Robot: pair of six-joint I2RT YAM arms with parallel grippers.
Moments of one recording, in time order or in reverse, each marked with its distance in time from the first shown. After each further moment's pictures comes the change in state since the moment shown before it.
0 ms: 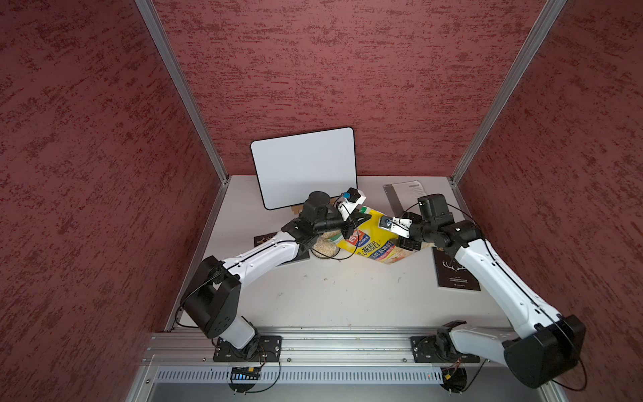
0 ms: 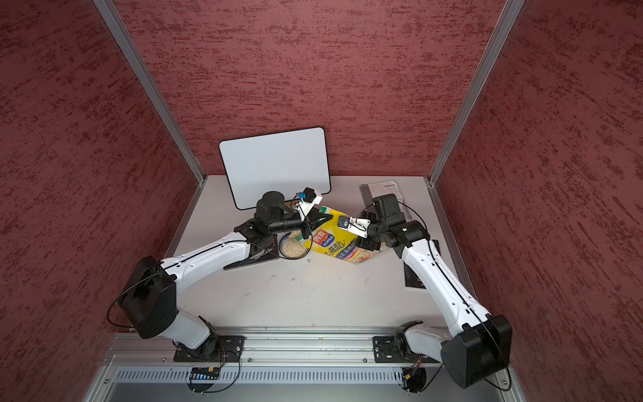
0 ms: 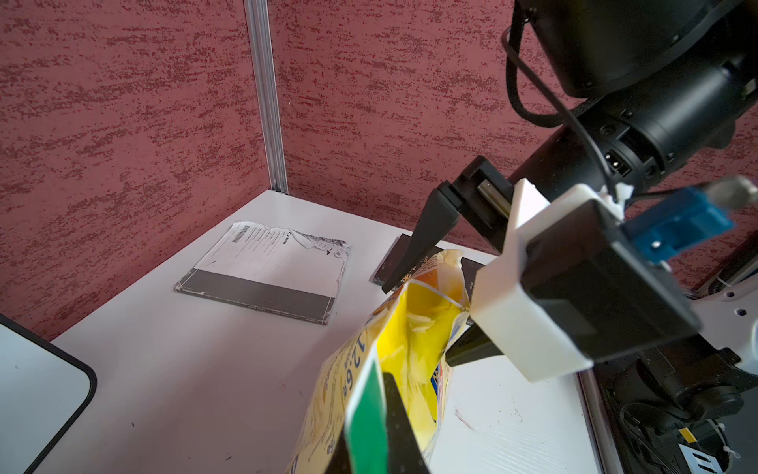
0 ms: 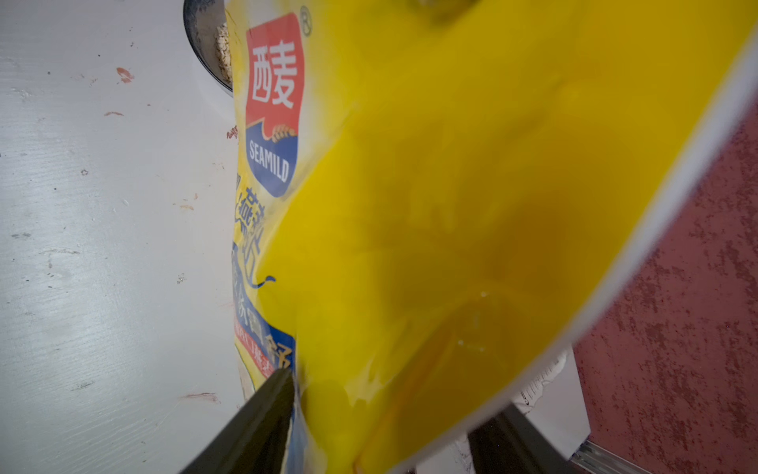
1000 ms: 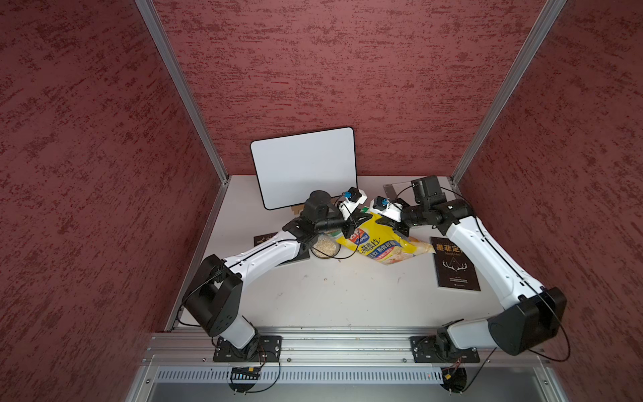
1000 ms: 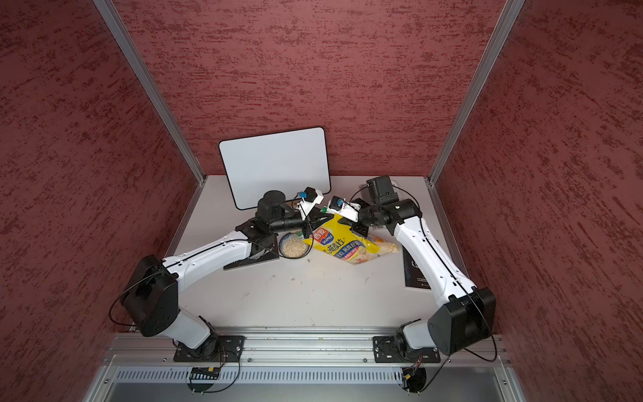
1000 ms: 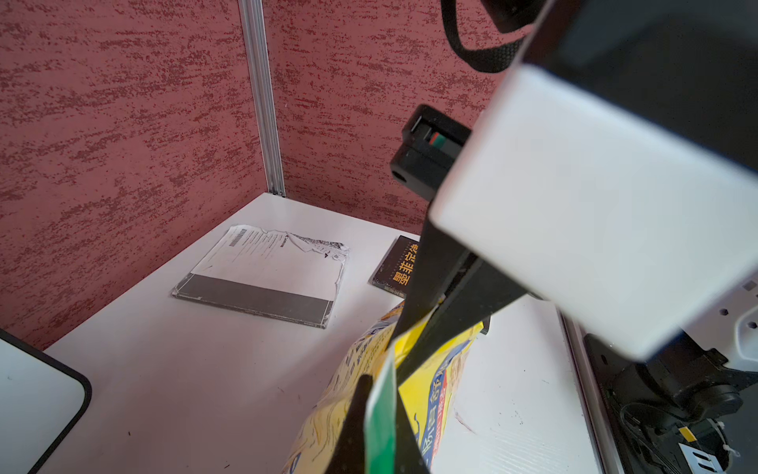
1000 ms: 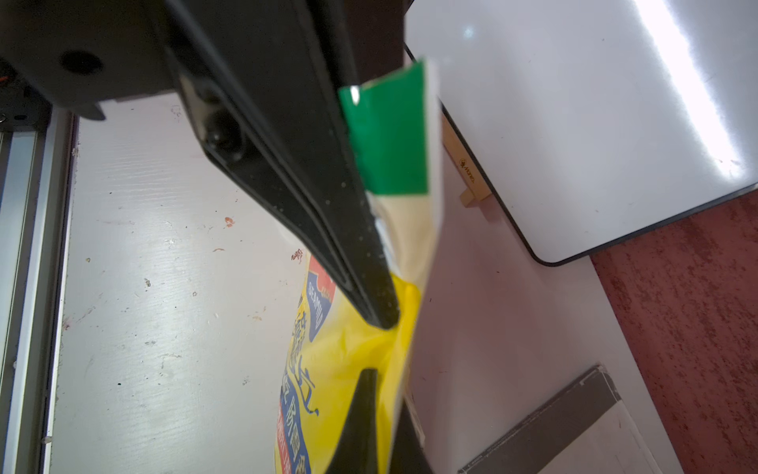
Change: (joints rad) left arm 0.000 0.012 0.013 0.002 0.014 0.007; right arm -0.014 0.192 0.235 -0.085 -0.318 0.098
